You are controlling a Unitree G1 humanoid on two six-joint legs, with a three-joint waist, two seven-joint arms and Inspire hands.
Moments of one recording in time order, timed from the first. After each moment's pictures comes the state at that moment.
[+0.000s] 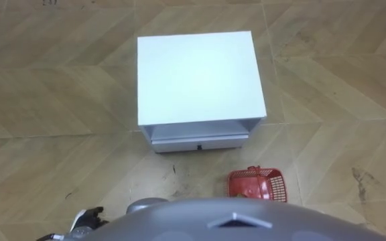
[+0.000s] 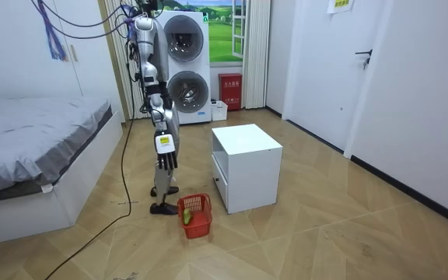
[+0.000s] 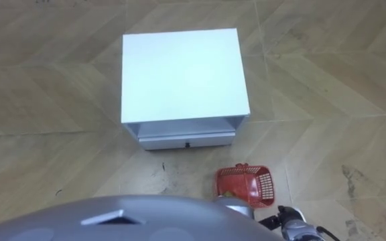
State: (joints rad) left arm 0.23 0.17 0.14 1.11 0.37 0.12 0.06; right arm 0.14 -0.22 -0.02 1.28 -0.20 0.08 -0.04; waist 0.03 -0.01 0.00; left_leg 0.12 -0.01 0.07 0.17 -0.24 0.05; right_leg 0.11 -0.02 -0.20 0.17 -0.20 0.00
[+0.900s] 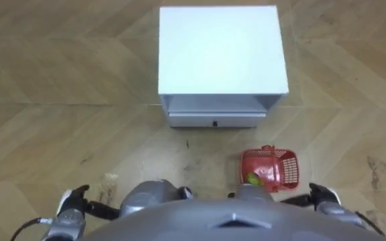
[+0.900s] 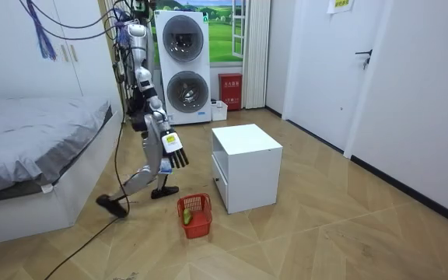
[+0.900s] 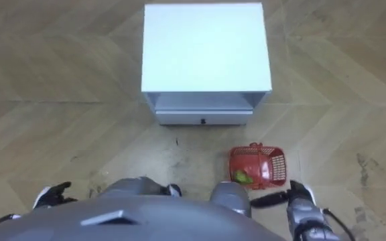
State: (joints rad) left arm 0.10 0.24 0.22 1.16 0.37 0.05 0.10; right arm -0.07 -0.24 -0.06 1.17 -0.08 0.06 -0.11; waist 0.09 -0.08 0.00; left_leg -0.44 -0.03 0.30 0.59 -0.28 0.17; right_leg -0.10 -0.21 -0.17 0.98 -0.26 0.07
